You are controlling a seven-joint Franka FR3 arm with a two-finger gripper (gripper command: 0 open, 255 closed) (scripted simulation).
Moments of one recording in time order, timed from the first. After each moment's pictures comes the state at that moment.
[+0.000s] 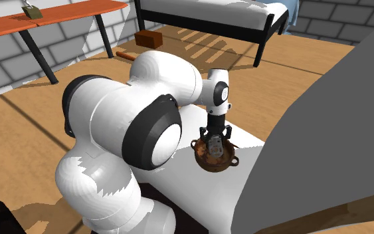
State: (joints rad) arm -0.23 -0.02 -0.35 -2.23 -0.26 1.86 -0.61
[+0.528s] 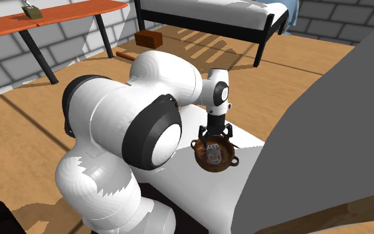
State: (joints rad) arm -0.23 -0.02 -0.35 -2.23 -0.26 1.86 -0.61
